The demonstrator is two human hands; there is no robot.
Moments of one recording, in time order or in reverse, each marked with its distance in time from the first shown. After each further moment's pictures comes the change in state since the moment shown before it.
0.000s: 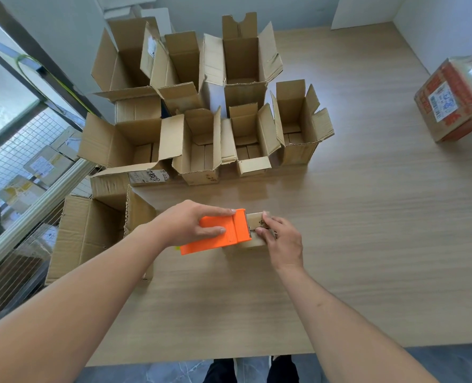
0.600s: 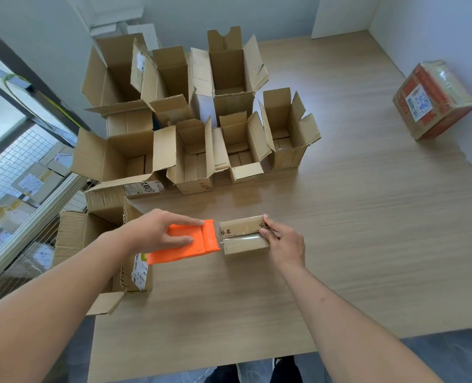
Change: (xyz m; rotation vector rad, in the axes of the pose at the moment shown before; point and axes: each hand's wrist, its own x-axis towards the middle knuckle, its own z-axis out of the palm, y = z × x) left_hand -0.025 -0.041 -0.029 -0.024 -0.116 -0.038; right_hand -0.001 -0.011 -0.013 0.023 0.030 0.228
